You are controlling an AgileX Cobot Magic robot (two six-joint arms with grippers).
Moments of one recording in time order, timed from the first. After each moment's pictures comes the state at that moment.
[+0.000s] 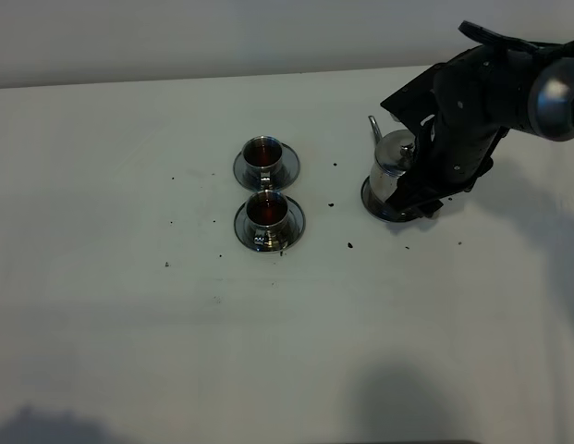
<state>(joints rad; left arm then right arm) 0.01 0.00 -0.51 -0.12 1.06 0.13 0.43 2.06 -1.46 -0.13 0.82 -0.09</state>
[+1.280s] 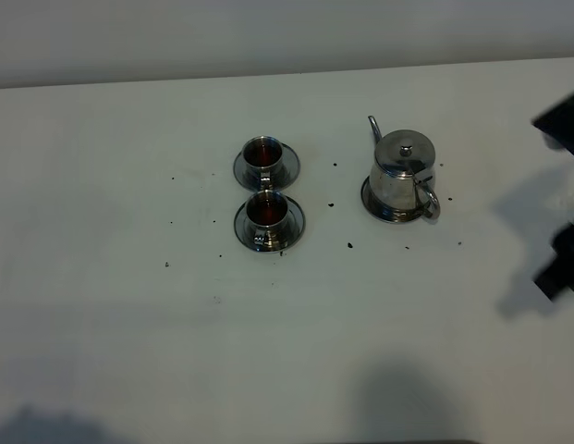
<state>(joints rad) 0.01 0.00 -0.51 -0.12 1.06 0.13 0.43 1.28 -1.02 -0.13 1.21 -0.05</state>
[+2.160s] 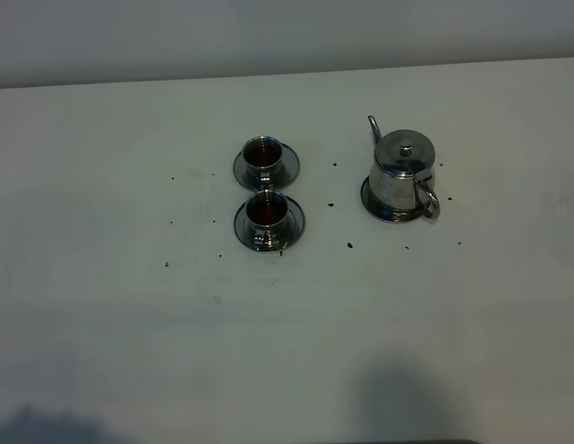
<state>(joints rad) 0.01 0.00 -0.51 -0.12 1.06 0.13 0.43 0.41 -0.54 -0.10 1.22 -0.05</state>
